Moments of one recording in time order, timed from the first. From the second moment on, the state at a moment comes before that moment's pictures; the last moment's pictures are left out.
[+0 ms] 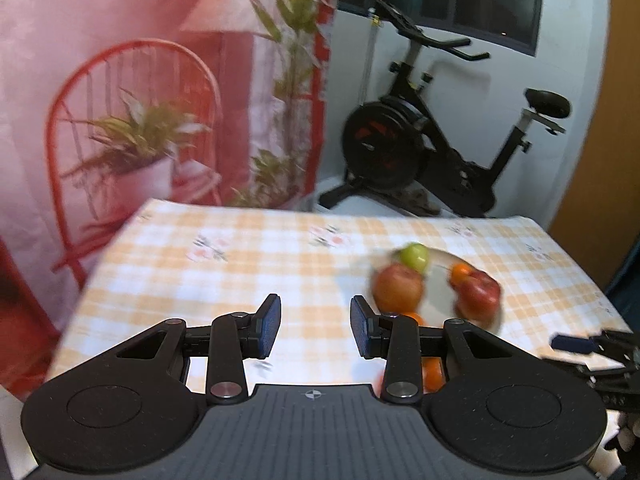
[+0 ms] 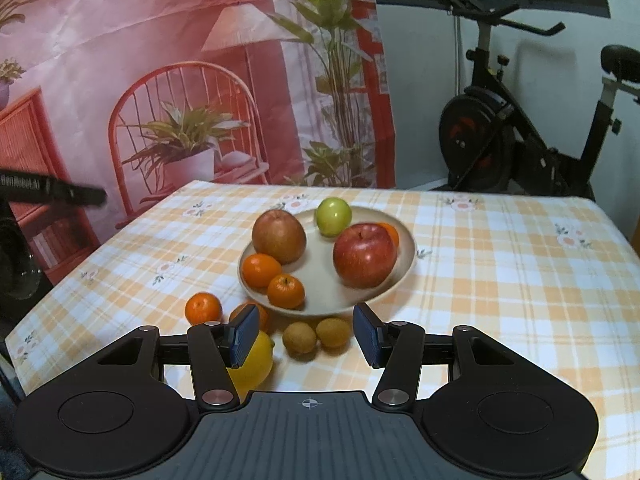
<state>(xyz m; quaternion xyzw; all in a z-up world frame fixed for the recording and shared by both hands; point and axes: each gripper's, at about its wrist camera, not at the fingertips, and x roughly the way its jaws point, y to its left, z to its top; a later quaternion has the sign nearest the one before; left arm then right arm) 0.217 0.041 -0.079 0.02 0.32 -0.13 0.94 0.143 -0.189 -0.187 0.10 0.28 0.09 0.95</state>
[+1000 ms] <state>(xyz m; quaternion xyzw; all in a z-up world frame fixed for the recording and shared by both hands) 0.240 -0.054 -0.179 -0.01 0.45 -0.25 0.86 0.157 -0.164 -0.239 0.08 0.38 0.13 0.91</state>
